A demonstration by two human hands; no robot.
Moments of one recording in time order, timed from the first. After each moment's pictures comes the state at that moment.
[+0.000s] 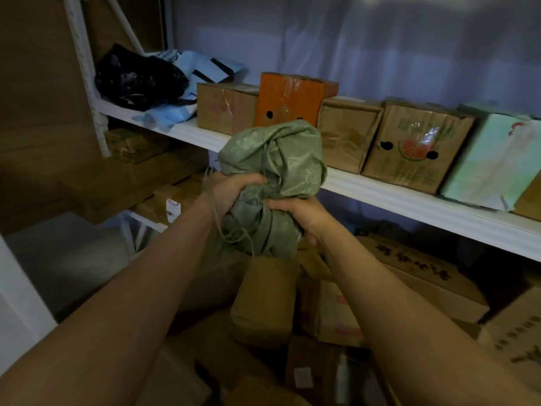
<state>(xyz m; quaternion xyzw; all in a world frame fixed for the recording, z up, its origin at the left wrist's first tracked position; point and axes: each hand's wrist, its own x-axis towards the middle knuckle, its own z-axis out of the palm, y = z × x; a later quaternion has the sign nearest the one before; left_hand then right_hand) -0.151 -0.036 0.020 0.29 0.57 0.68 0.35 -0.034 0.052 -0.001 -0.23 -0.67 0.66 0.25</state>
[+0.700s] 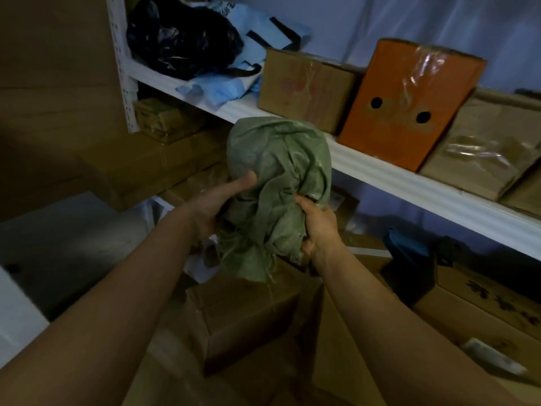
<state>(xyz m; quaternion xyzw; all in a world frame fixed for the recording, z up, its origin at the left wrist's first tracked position) -0.362 -0.052 -0.060 0.27 0.52 0.64 0.49 -0.245 0.081 -0.096 -0.32 -0.41 0.78 0.35</state>
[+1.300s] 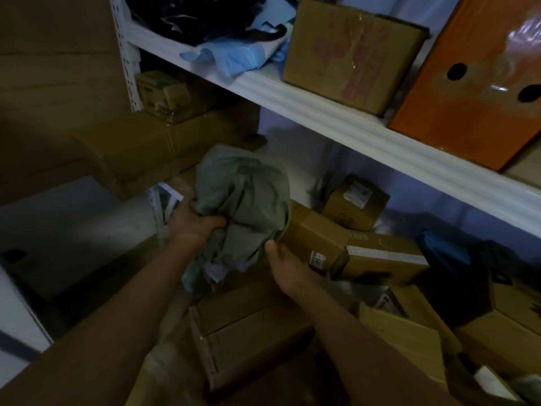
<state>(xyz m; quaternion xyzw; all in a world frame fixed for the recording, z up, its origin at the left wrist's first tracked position) -0.442 -0.031 -0.174 0.17 0.78 0.58 0.16 -0.288 0.072 -0.185 -0.37 -0.82 0.43 0.01</state>
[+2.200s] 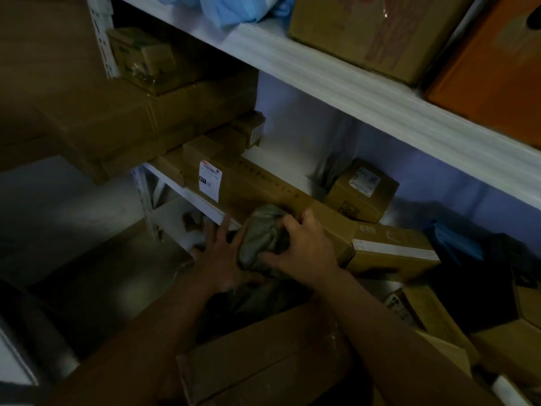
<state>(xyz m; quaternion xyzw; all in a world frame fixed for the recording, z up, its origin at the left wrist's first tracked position) -0.432 0.017 -0.288 0.45 0.84 0.19 0.24 -0.302 0.140 -0.219 -0.27 -0.95 0.12 0.03</state>
